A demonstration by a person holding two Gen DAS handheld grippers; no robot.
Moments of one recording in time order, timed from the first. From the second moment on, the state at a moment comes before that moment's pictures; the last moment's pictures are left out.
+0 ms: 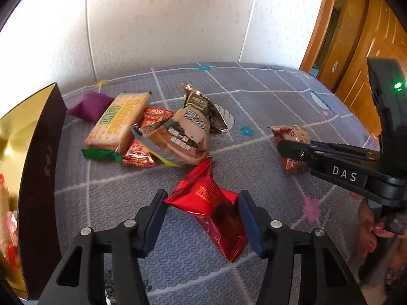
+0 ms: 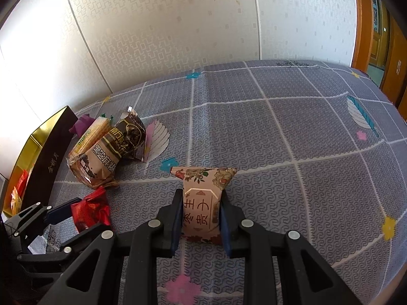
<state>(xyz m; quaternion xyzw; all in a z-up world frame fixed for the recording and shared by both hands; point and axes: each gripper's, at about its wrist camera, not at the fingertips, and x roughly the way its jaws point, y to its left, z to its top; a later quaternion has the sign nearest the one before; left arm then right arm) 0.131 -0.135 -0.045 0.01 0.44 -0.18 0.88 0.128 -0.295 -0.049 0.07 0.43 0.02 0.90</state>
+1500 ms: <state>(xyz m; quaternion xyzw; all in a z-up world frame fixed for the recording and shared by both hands) 0.111 -0.098 -0.035 -0.07 0.40 -0.15 0.90 0.127 -0.291 -0.040 0.07 0.40 0.02 0.91</state>
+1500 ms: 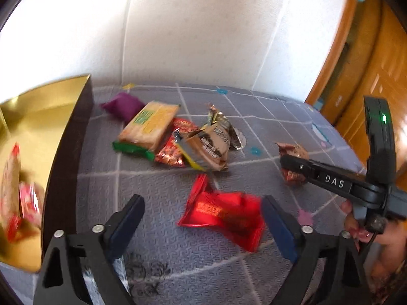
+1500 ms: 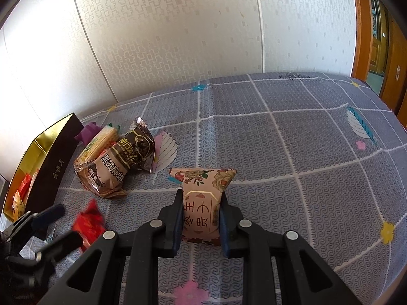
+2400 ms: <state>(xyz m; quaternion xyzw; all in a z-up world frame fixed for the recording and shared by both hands) 0.132 -0.136 -0.043 -0.01 0.47 -0.16 0.87 0.126 -0.293 -0.041 0.08 0.40 0.01 0.91</state>
